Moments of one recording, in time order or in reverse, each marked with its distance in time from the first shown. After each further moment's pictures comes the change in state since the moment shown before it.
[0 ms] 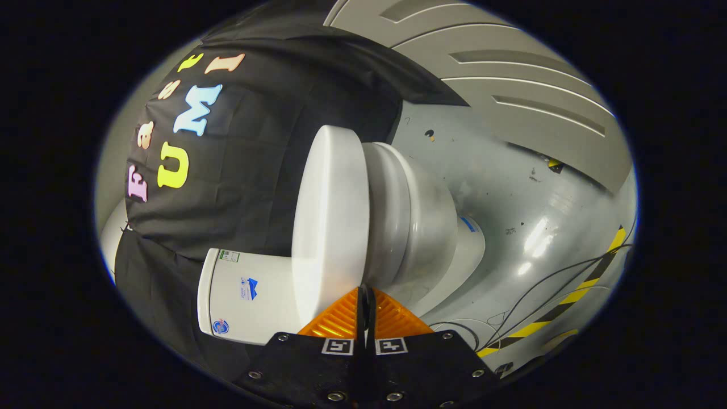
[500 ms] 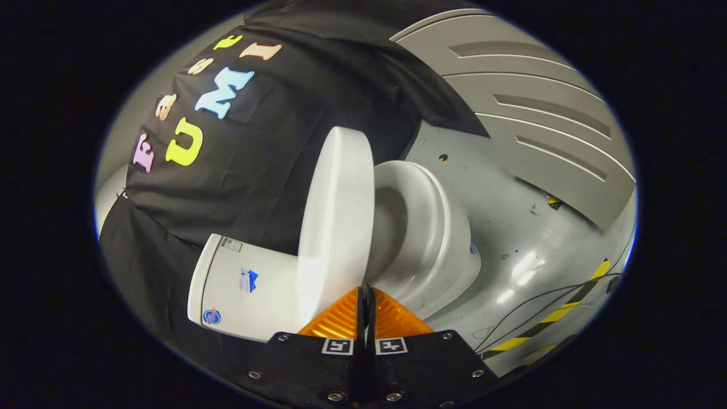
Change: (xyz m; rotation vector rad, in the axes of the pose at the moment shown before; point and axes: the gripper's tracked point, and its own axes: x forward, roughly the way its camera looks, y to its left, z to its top) arm -0.019 0.043 0.002 -0.163 -0.082 -0.029
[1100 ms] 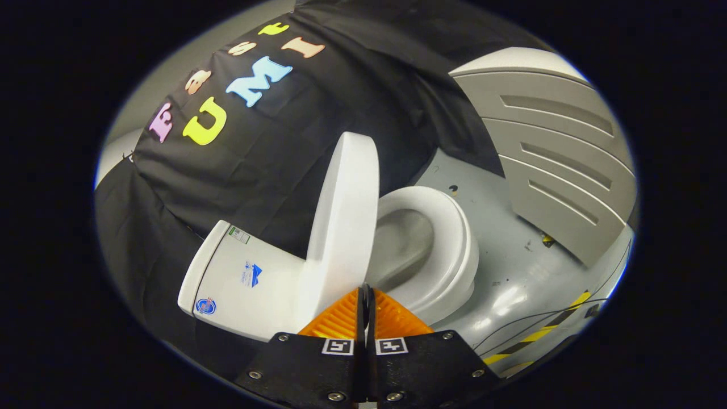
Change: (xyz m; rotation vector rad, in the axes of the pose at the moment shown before) arm -0.020 0.054 0.006 -0.212 -0.097 -0.055
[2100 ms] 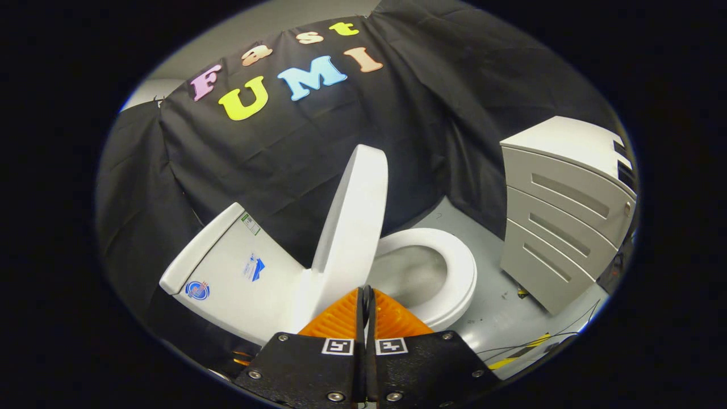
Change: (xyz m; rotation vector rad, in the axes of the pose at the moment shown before) arm -0.026 0.080 0.014 -0.261 -0.139 -0.070
